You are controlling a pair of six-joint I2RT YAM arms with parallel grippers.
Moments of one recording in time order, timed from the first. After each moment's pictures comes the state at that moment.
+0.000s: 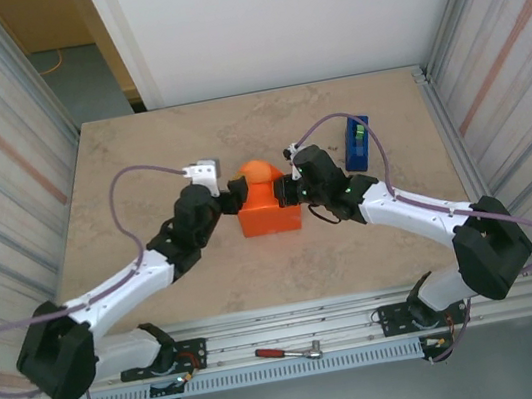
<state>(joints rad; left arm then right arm) -0.68 1.18 0.69 0.21 -0.29 -0.32 0.73 1.42 0.93 -0.12 -0.04 0.62</state>
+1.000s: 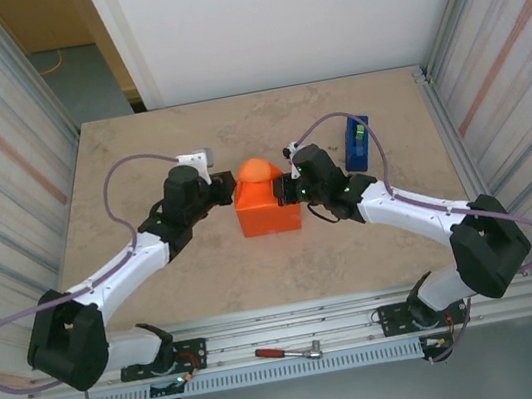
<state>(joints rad) -0.55 1.30 0.79 0.09 0.04 -0.48 0.73 1.43 0.93 -0.10 -0.04 0.62</state>
